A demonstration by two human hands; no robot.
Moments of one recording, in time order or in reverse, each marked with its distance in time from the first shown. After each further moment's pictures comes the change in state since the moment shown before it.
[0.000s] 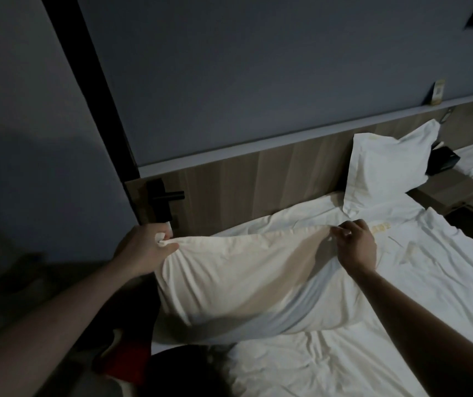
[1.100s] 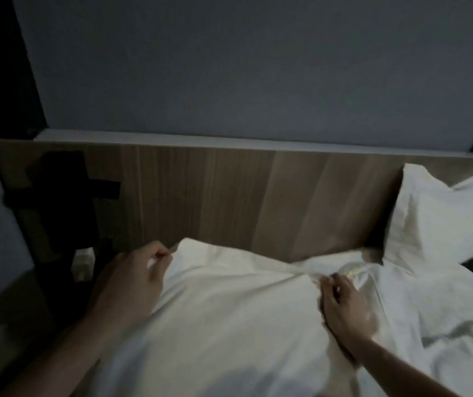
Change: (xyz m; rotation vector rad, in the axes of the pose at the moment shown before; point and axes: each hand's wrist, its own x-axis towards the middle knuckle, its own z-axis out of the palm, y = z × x) left_hand 0.196 -0.086 0.289 -0.097 0.406 0.001; right_hand 0.153 0.168 0.344 0.103 -0.016 -0.142
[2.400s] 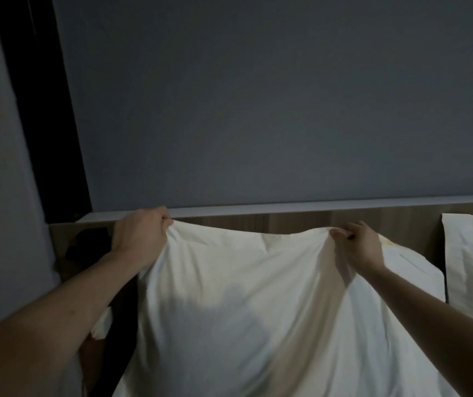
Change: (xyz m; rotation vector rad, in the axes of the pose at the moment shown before) left_hand 0.127 0.120 -0.046 0.603 0.321 0.033; right_hand 0.249 -0.074 -0.060 0.149 0.021 -0.308
